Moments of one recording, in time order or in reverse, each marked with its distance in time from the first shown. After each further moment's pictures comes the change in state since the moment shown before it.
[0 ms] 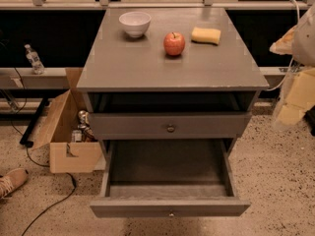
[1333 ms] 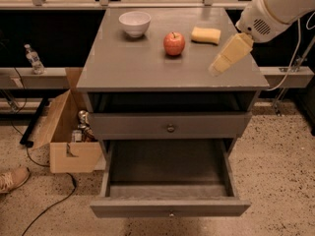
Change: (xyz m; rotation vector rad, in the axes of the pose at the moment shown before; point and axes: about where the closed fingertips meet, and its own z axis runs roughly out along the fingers) arm -0.074 -0.138 0.072 0.096 -0.281 0.270
